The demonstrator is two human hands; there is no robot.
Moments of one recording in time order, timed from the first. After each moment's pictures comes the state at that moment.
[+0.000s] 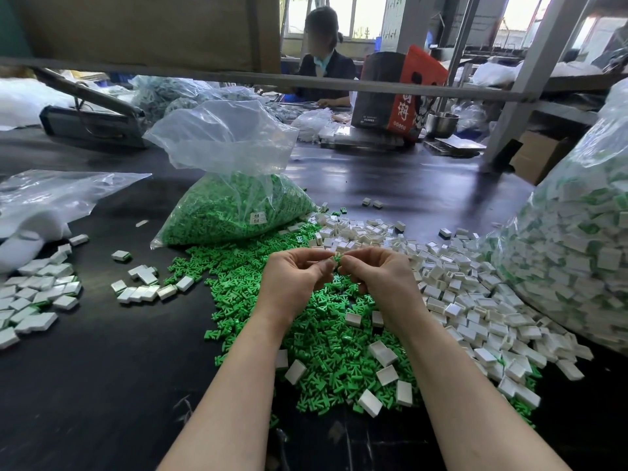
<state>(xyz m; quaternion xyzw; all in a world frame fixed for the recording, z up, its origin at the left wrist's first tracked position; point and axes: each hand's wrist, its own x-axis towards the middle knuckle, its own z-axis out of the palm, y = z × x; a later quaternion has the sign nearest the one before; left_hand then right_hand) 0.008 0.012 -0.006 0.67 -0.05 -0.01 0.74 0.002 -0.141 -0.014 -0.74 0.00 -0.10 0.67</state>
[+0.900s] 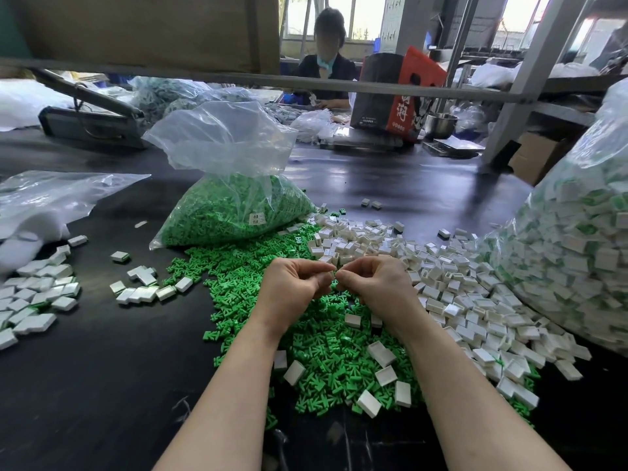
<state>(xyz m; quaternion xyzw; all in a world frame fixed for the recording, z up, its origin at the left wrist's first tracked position) 0.010 0.014 -0.018 0.71 -0.07 -0.01 0.70 -0.006 -0.140 -0.008 -0.81 -0.02 -0.07 0.58</state>
